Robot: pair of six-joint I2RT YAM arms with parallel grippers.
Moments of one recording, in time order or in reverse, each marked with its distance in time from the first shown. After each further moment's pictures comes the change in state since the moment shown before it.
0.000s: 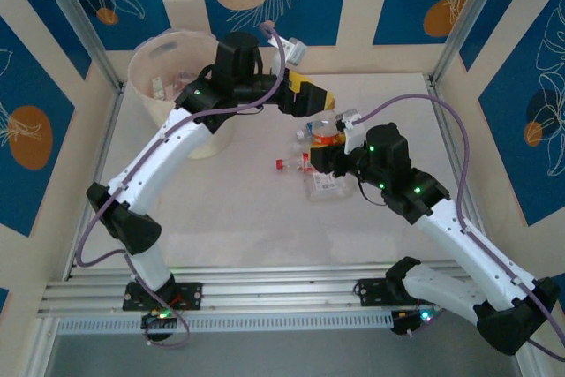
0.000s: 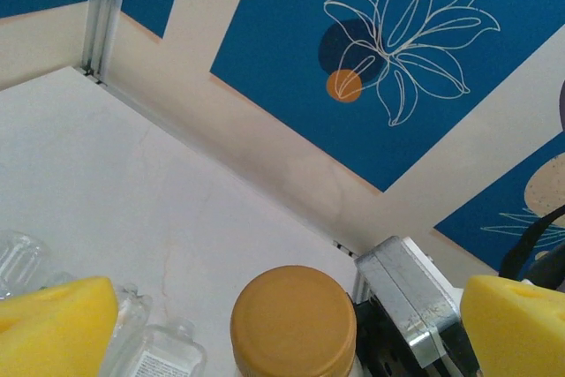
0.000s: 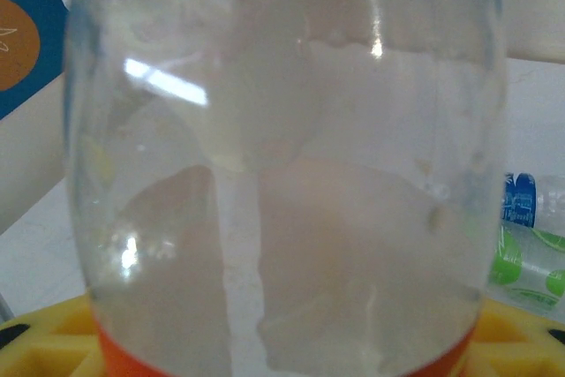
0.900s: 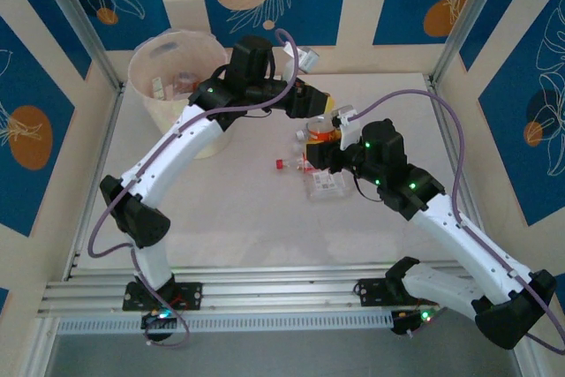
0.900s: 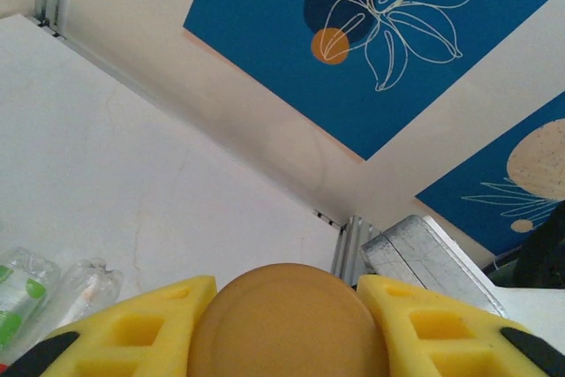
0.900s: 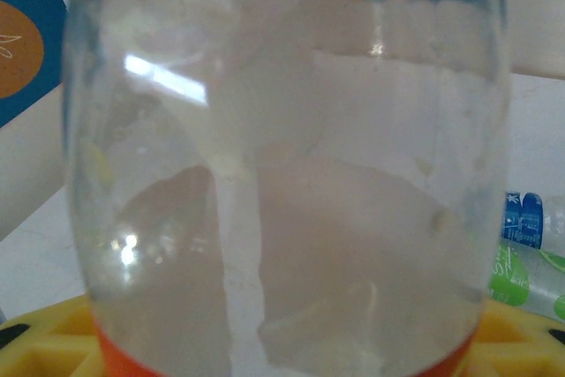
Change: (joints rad) left arm -0.017 0.071 0.042 -0.054 0.064 0.011; right arm 0.014 0.041 0.023 0.030 0.012 -0.005
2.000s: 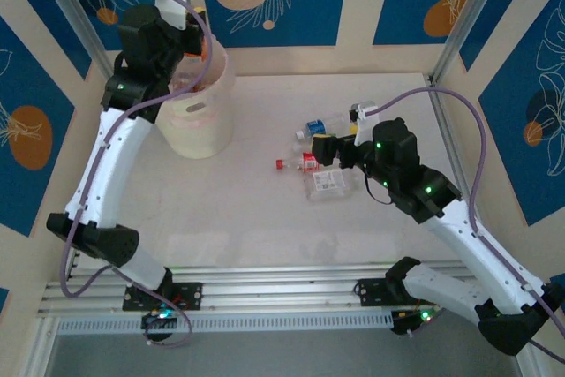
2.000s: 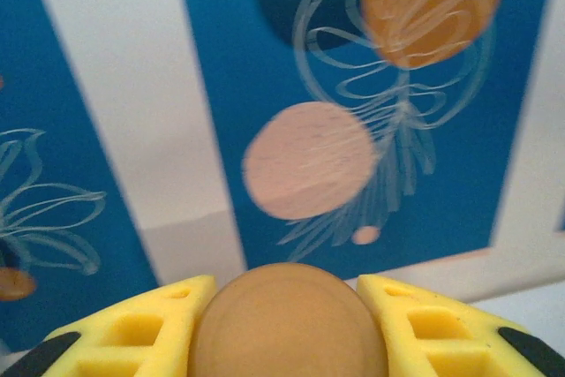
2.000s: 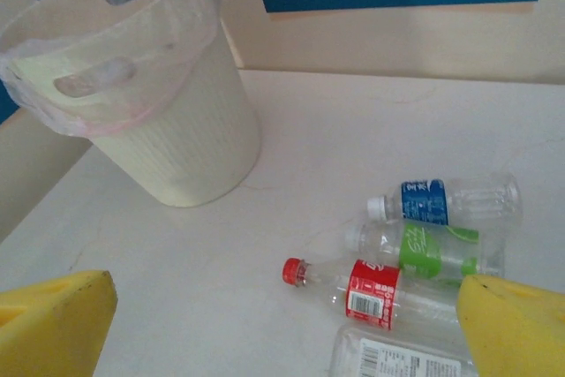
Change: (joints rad) left arm 0.370 -0.229 -0.053 0.185 -0.901 0.402; right arm 0.004 -0.048 0.084 -0.150 0.197 0.076
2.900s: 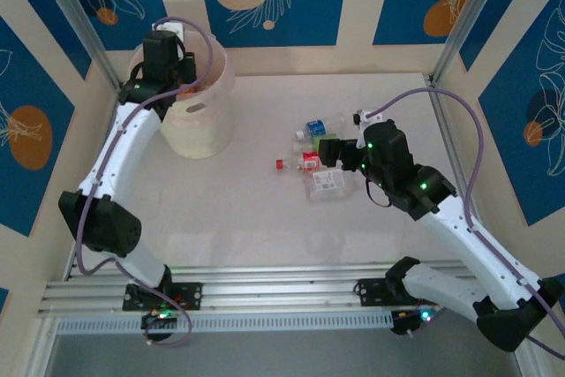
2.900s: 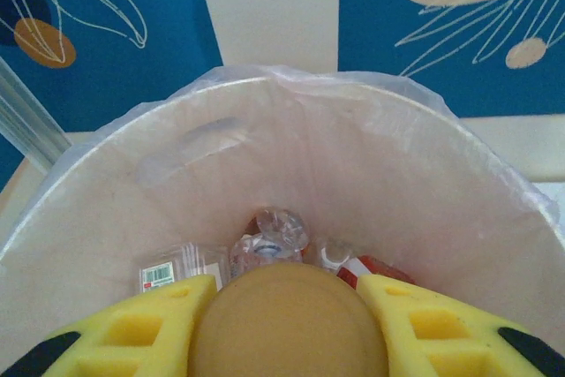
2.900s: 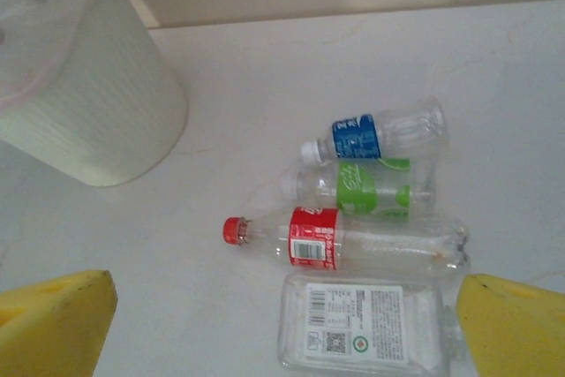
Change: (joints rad) left arm 0.114 0.035 -0.267 -0.083 -0.100 -0.159; right arm -0.005 0.034 0.001 -0.134 0.136 0.100
